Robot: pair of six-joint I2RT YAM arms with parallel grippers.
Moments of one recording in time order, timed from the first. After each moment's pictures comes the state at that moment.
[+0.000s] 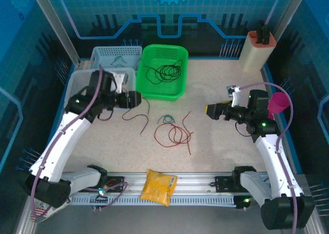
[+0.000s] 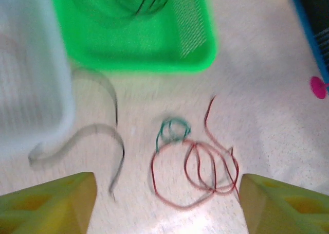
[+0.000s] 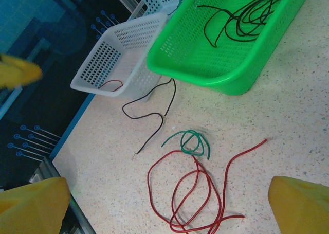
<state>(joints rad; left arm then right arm) -0.31 1.13 1.21 -0.90 0.22 -0.41 0.00 0.90 0.83 -0.51 -0.80 0.22</state>
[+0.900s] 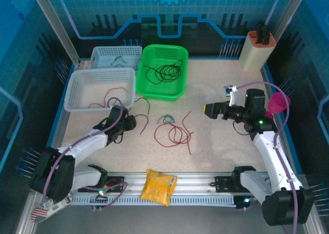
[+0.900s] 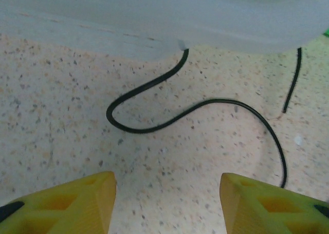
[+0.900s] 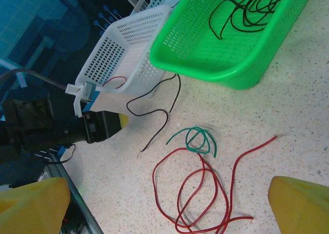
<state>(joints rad) -0.33 1.23 0.49 -0.13 -0.17 -0.59 0.02 0.94 0.81 -0.46 -0.82 0.25</state>
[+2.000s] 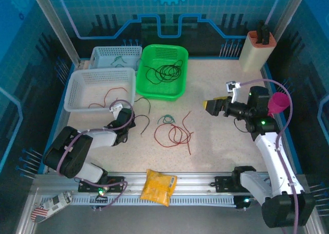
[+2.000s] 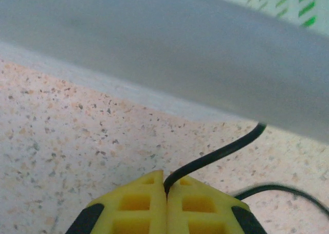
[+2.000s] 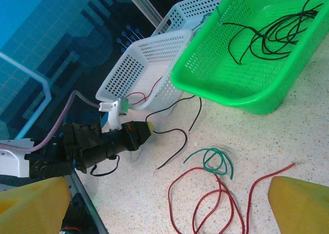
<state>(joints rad) -0.39 1.47 0.44 0.25 -0.46 -0.69 0.01 0.92 0.85 -0.40 -0.87 0.31</state>
